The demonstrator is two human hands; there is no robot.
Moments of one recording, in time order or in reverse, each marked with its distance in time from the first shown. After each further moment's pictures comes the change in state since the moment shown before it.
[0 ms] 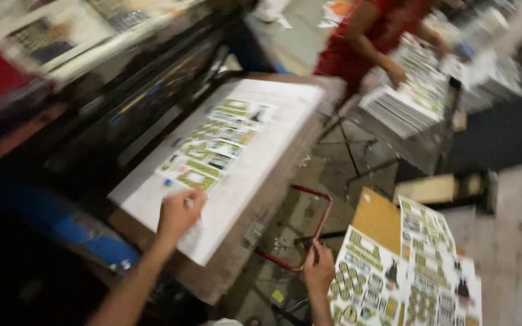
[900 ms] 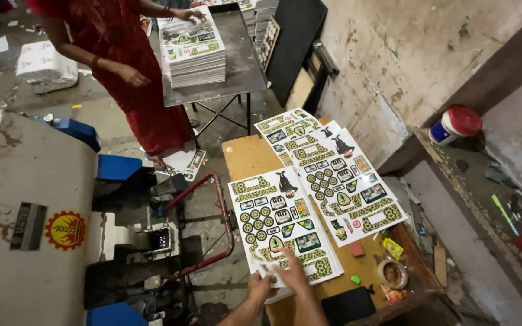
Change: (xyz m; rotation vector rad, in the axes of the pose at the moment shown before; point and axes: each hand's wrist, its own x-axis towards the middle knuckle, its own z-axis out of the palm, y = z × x) left_hand -0.382 0.040 0.424 -0.326 -1.020 -0.779; right_hand -0.165 0.207 -0.132 0.262 -0.305 0.710
